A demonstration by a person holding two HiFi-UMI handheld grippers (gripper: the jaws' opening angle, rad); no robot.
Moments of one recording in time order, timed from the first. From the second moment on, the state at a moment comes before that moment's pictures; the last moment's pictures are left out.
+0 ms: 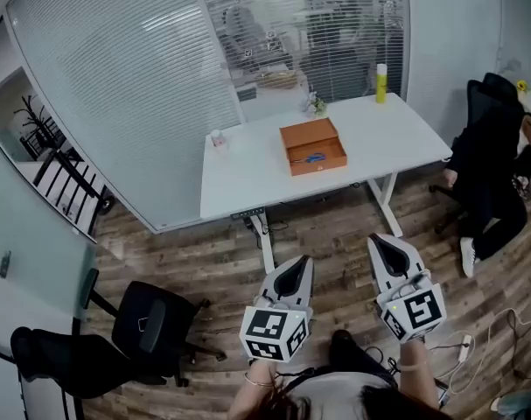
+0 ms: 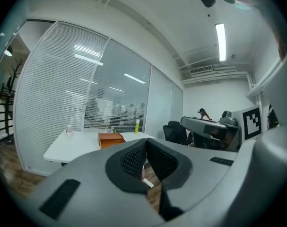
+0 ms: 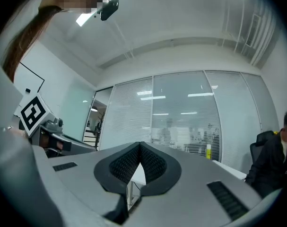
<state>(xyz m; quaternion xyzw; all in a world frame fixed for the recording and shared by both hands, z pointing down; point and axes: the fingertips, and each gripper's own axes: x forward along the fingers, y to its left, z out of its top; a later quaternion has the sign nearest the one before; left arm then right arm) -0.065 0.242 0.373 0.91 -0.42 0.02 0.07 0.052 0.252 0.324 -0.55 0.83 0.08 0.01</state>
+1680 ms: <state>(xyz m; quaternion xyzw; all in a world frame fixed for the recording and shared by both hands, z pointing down) 0.043 0.109 0.398 0.89 -0.44 0.05 0.09 0.142 0.104 0.351 -0.51 0.86 0.06 0.02</state>
